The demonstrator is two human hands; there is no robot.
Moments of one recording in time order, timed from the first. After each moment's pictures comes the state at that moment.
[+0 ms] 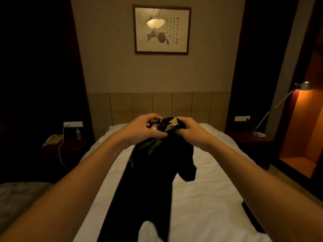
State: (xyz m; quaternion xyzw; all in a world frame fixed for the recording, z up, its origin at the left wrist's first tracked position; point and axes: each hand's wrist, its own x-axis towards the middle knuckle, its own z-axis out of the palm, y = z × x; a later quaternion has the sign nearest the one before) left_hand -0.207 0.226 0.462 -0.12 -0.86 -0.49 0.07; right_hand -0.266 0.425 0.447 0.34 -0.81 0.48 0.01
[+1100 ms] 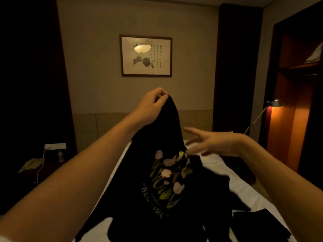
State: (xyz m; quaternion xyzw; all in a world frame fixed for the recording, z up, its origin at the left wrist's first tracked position) left_hand -0.228 0.330 0.570 -0.24 -0.84 -0.37 0.33; right_hand -0.233 0.561 0.519 0.29 -0.83 0.41 -0.23
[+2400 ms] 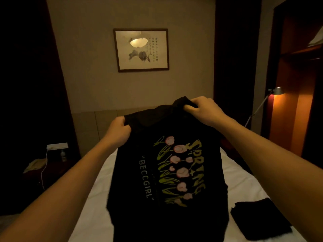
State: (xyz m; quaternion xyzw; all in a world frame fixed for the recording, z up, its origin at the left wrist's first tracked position) left_hand -0.231 0.278 0.492 -0.07 -0.84 -0.49 0.22; right_hand -0.279 0.554 0.535 0.21 -0.91 0.30 0.22
